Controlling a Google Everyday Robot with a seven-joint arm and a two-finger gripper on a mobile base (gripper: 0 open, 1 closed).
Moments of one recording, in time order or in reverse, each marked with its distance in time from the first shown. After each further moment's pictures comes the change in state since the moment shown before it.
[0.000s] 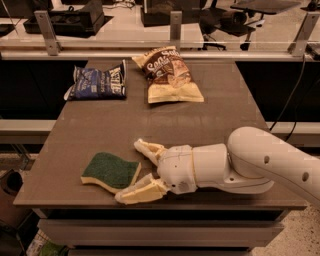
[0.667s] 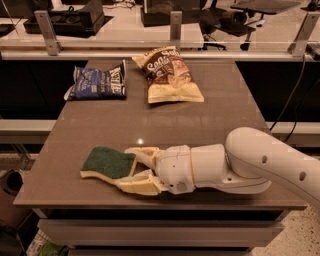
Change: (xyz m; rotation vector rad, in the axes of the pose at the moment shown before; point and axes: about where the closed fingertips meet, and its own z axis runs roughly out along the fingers) arm -0.002 0.002 0.004 -0.011 -0.014 0.008
